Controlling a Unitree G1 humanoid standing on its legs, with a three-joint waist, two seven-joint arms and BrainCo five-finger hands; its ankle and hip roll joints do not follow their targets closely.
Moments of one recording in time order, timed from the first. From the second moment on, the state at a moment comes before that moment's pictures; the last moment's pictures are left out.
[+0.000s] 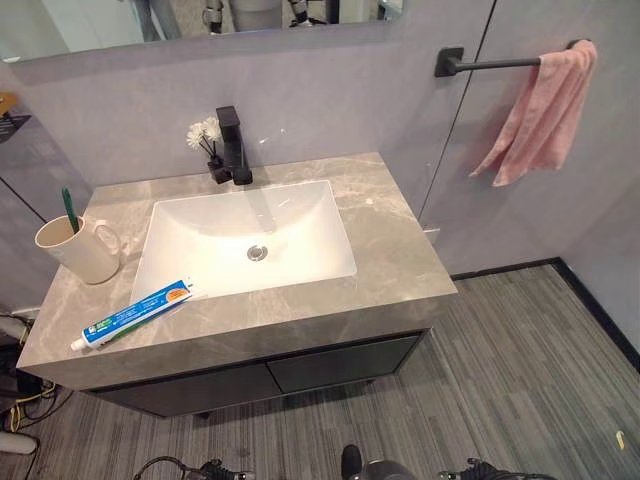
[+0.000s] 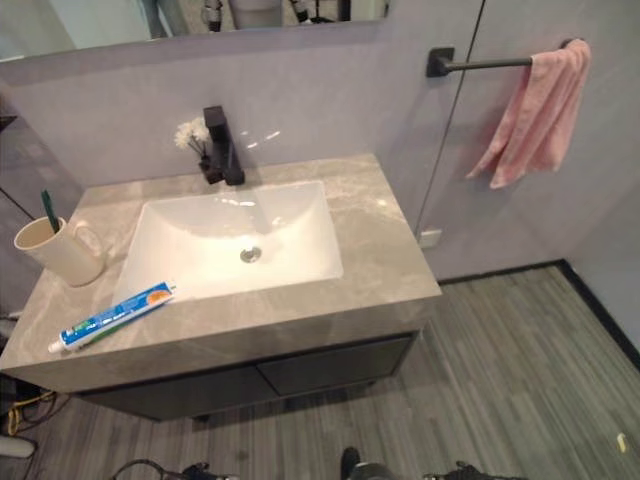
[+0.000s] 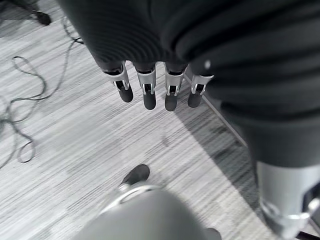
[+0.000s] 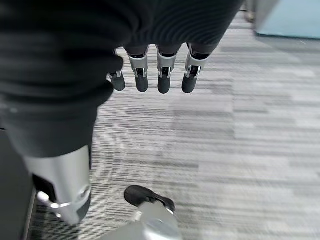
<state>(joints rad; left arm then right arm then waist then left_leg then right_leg) -0.10 0.20 -0.30 1.33 0.09 0.07 0.09 -0.04 -0.32 0.20 1.35 0.01 0.05 -0.02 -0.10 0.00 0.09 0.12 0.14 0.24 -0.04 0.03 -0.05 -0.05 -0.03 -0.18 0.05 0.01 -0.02</state>
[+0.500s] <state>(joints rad) -0.01 0.19 -0.29 1.36 0.09 0.07 0.07 -0.01 -0.26 0.20 1.28 0.03 0.06 -0.02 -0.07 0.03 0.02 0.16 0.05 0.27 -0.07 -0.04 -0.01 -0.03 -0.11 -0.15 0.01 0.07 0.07</state>
